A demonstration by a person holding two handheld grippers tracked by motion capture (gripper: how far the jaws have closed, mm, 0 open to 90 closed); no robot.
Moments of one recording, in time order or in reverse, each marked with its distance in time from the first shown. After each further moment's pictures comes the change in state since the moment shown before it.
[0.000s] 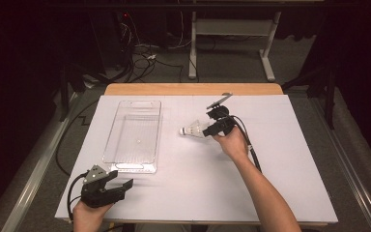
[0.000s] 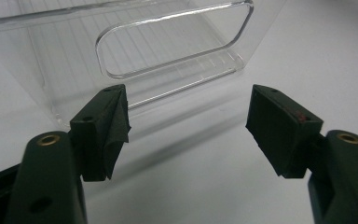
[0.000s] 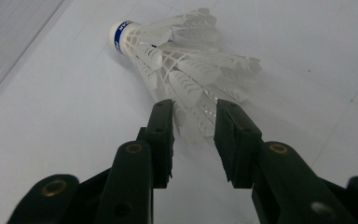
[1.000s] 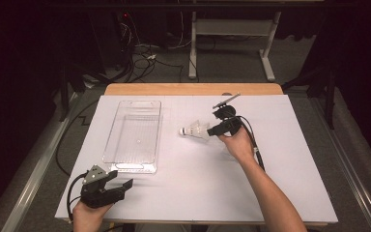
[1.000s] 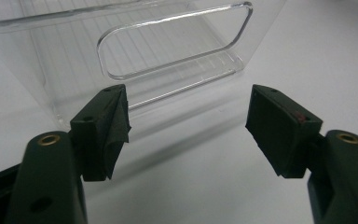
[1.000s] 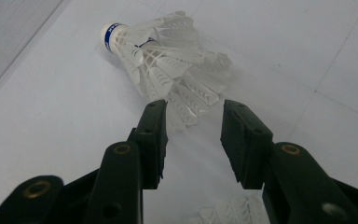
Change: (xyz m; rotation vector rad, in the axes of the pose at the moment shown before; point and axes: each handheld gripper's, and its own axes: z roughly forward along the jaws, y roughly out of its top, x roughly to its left) left arm -0.001 0.000 -0.001 -0.008 0.001 -0.002; right arm -0.007 -0.010 -0.017 -0.041 -0.029 0.001
